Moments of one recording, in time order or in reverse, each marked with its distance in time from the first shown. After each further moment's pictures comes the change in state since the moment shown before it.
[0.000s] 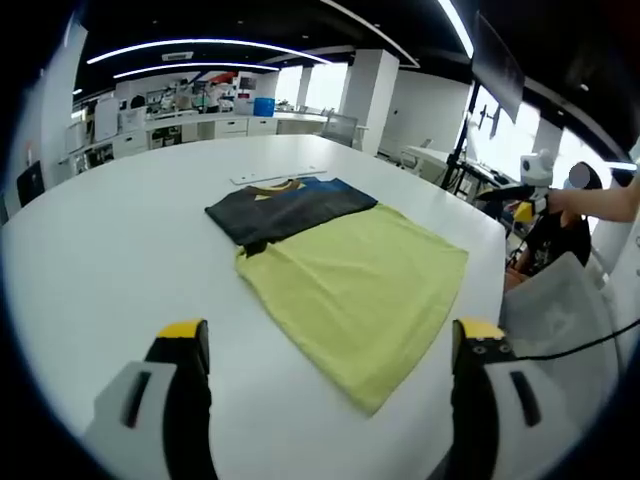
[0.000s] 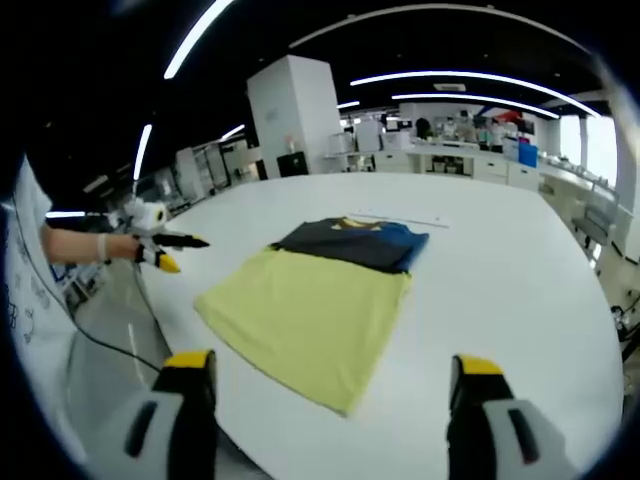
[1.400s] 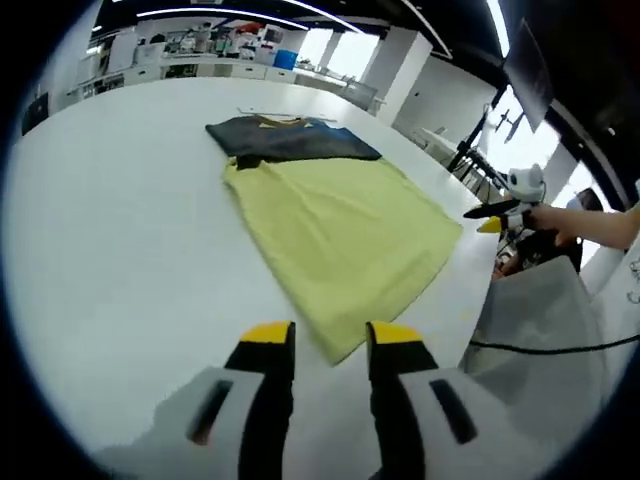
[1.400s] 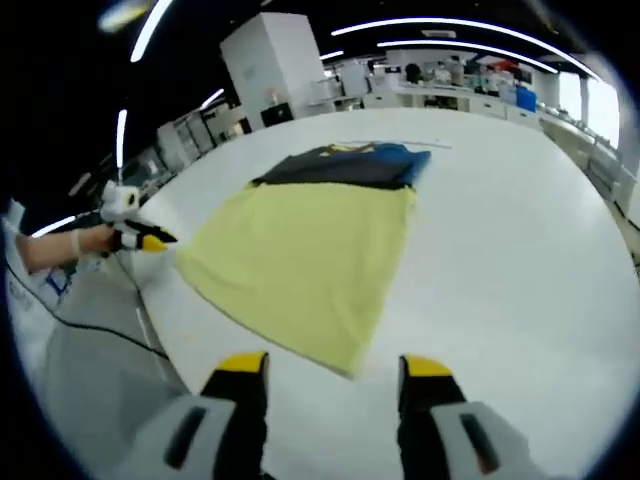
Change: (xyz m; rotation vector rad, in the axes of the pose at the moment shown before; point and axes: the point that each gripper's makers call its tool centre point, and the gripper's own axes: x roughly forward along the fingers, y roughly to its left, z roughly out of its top) left arm 0.006 -0.026 -0.066 -0.204 0.170 -0.034; right arm 0.045 -0.005 -0.072 0.115 0.234 0.000
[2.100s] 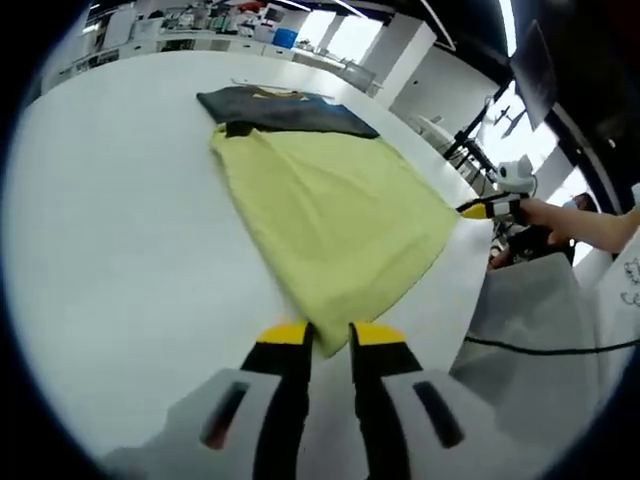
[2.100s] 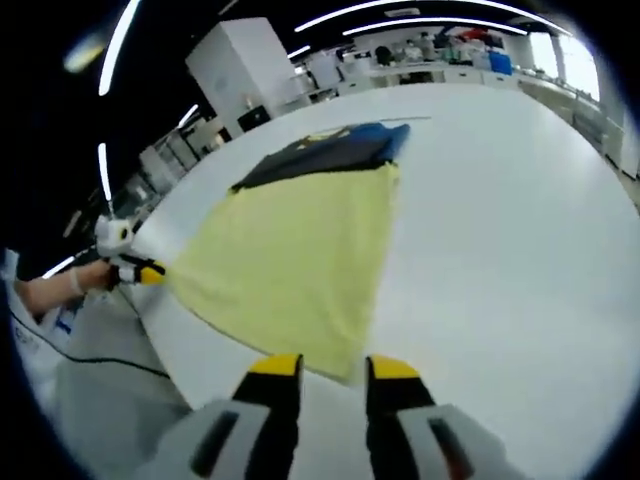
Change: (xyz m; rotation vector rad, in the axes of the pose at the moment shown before) left arm 0.012 0.000 -0.015 -0.054 0.079 -0.054; right arm 0.019 -0.011 -0.003 0.153 0.030 0.019
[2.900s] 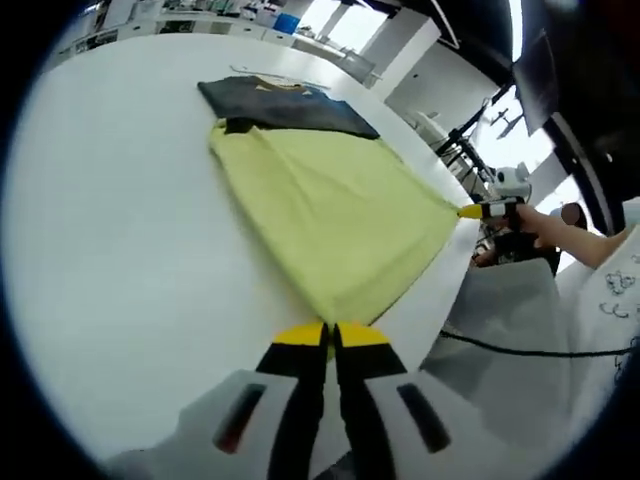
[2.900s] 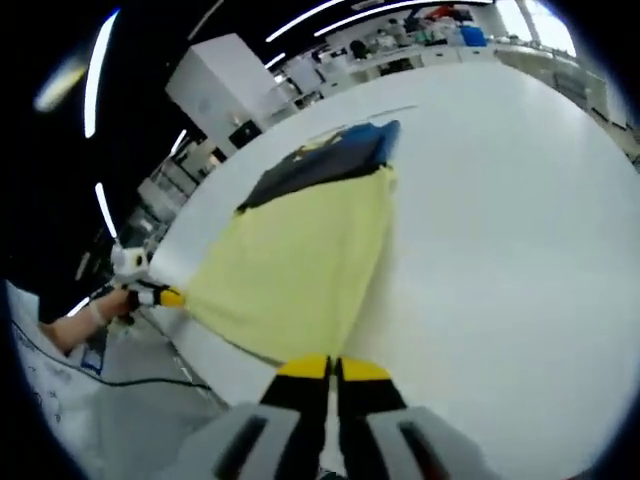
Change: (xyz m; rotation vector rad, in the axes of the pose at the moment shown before) left arm -0.021 -0.013 -0.005 -0.065 0.063 -0.050; right arm -0.033 0.032 -0.010 0.190 -0.023 0.089
